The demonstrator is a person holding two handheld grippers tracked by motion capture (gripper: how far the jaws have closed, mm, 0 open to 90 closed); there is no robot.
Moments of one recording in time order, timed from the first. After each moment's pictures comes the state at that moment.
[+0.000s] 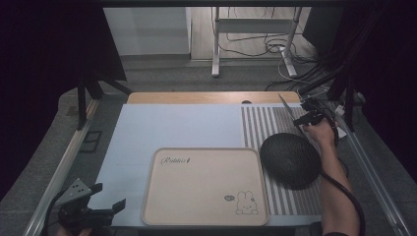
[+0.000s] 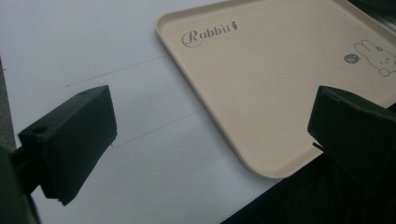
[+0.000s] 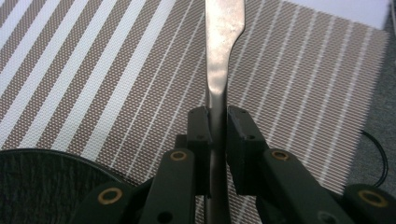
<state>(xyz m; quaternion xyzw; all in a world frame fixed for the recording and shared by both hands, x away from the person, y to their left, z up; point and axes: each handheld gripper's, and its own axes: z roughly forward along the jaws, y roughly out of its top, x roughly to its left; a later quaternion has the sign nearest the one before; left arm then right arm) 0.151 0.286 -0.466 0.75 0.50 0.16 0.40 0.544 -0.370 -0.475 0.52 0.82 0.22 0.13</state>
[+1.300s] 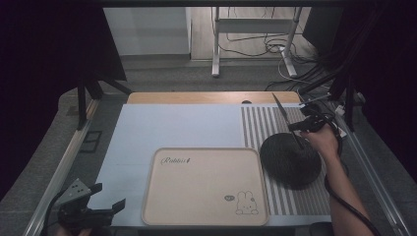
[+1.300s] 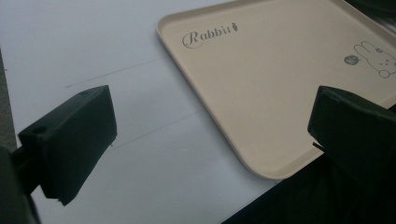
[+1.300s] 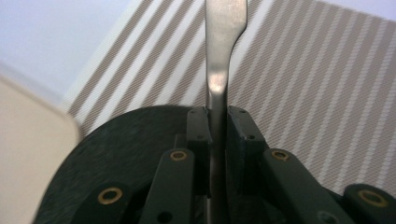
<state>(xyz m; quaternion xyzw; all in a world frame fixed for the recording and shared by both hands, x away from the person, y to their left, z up) 0.150 0.287 -0.466 0.75 0.50 0.16 0.40 0.478 -0.336 -0.437 0.48 0.83 0.27 0.10</state>
